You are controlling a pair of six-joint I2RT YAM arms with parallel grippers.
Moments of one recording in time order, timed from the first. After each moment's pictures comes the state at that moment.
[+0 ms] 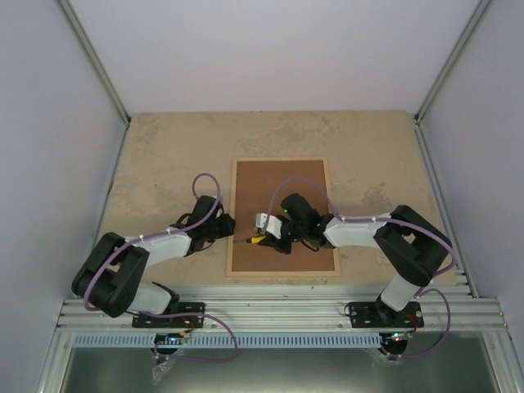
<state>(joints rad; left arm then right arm) -0.48 1.38 0.43 0.10 0.09 -0.66 0.86 1.69 0.75 0.13 -0.45 -0.46</state>
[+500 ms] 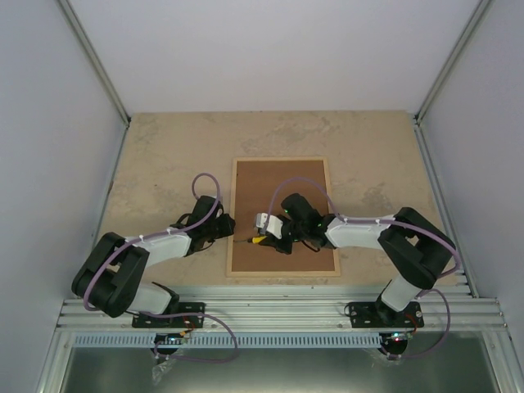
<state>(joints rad) -0.48 1.38 0.43 0.11 0.08 -0.66 0.86 1.67 0.76 0.11 -0.44 -0.45</state>
